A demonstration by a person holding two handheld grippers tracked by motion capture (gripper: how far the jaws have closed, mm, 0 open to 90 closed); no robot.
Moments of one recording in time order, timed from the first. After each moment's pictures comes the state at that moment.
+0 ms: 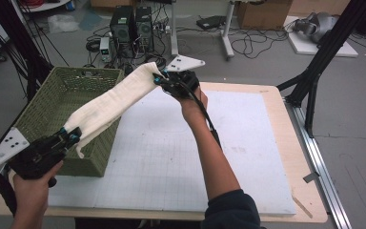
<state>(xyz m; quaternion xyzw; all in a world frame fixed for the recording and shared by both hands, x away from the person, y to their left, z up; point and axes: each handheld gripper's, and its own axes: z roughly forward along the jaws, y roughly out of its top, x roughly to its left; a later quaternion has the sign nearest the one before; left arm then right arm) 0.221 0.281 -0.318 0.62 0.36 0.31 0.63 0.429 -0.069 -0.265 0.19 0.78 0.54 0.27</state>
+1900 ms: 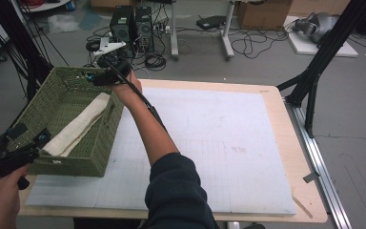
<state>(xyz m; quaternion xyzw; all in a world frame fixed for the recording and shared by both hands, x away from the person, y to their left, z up) 0.220 0.342 -0.322 0.56 0.48 0.35 0.58 0.489 0.109 -0.277 0.20 0.81 0.52 0.18</state>
